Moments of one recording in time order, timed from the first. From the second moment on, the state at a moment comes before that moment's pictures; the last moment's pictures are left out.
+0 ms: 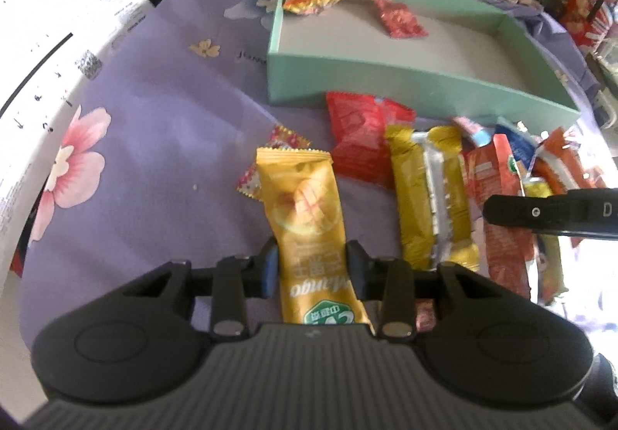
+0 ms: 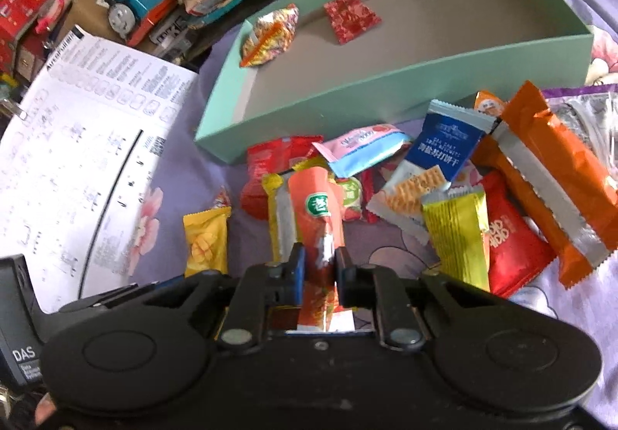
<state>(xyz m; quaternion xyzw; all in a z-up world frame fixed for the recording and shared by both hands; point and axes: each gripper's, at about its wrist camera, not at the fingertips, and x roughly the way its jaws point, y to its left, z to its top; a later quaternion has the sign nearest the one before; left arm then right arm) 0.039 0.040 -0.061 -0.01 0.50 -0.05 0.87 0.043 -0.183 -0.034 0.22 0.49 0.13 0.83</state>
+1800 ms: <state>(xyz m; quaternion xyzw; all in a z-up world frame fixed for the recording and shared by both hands) 0.197 0.006 -0.007 0.03 0.46 -0.04 0.89 0.177 -0.223 0.014 0.18 0.43 0.04 0.88</state>
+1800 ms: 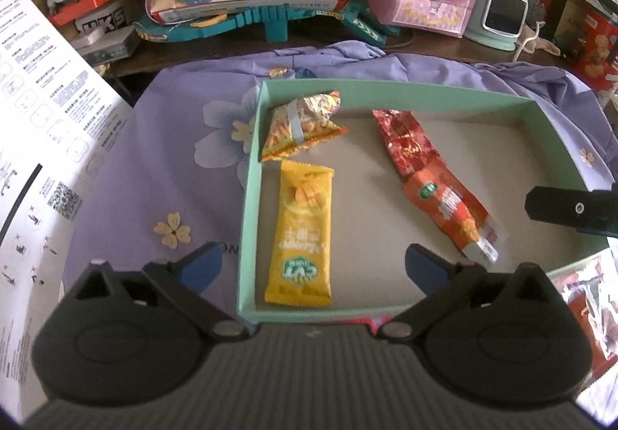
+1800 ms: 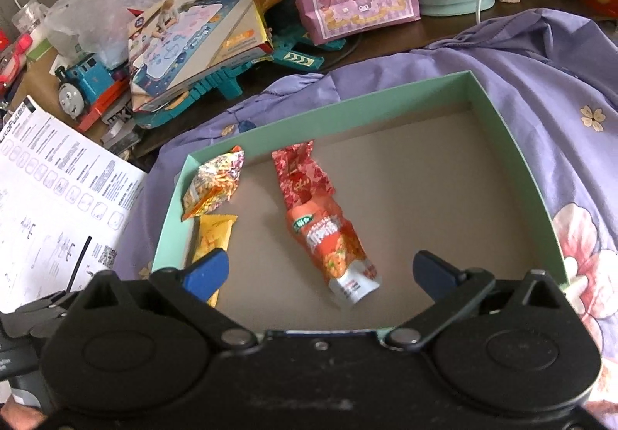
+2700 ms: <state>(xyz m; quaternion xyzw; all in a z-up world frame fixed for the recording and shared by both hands) 0.099 0.067 -0.040 0.01 0.50 0.01 0.87 0.073 -0.155 -0.015 0.12 0.49 0.08 0.86</state>
